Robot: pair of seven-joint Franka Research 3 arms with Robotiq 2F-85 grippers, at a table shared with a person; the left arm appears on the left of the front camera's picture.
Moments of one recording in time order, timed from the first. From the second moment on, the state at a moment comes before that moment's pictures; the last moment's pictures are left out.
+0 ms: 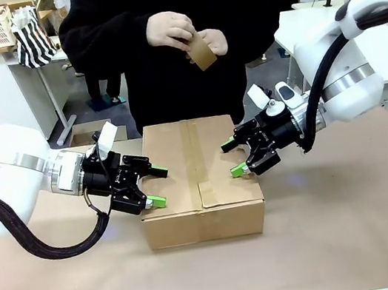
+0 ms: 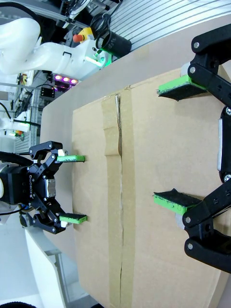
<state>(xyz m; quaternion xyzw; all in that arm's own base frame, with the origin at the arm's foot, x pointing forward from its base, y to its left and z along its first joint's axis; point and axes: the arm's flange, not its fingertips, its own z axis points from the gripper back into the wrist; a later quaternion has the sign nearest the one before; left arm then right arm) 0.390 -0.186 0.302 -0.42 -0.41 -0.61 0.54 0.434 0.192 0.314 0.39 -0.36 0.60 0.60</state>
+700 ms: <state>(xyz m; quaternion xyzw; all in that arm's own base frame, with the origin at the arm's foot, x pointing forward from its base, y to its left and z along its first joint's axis) 0.390 -0.186 0.302 -0.42 -0.41 -0.61 0.54 0.434 0.192 0.314 0.39 -0.36 0.60 0.60</state>
